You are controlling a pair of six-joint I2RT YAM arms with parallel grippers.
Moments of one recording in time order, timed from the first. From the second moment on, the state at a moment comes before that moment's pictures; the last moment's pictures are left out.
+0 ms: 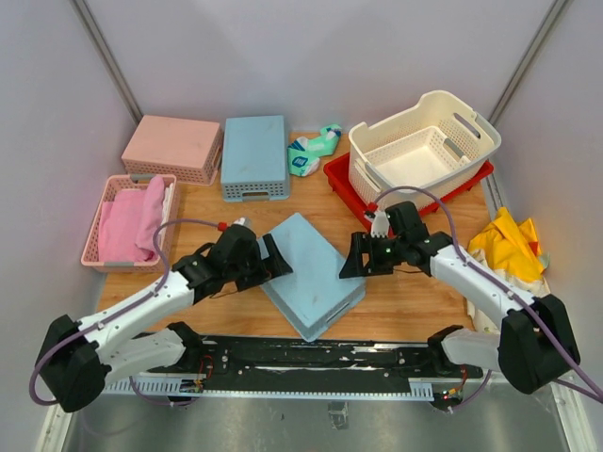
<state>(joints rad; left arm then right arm) -0.73 0.94 0.56 -0.44 0.00 -1.02 0.46 1.24 0.74 -0.46 -0.53 0.38</state>
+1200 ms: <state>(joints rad) -0.59 0.92 1.18 -0.69 -0.15 -0.70 0.72 1.74 1.09 -0.10 -0.44 0.66</state>
